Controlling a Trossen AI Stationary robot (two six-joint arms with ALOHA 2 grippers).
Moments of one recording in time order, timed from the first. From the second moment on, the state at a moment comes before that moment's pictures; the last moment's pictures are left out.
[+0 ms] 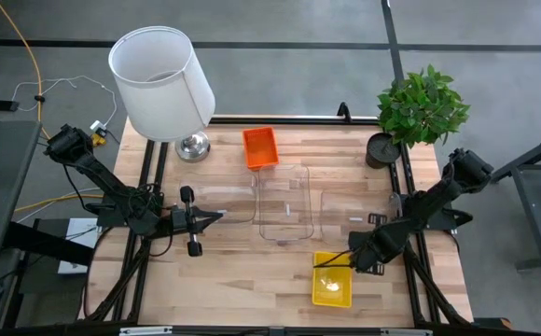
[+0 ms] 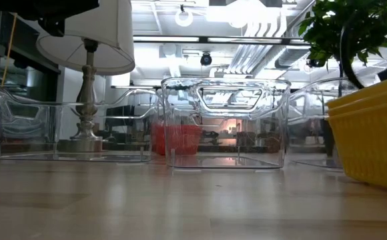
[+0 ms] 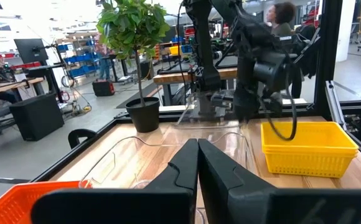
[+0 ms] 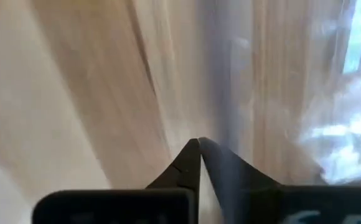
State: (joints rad) left arm -0.61 1.05 0.27 0.81 -0.95 0.16; right arm 0.69 1.50 0.78 -0.97 0.00 0.84
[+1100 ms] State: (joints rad) left arm -0.61 1.05 0.27 0.81 -0.95 0.17; right arm 0.47 1.61 1.49 -0.66 0.52 0.97
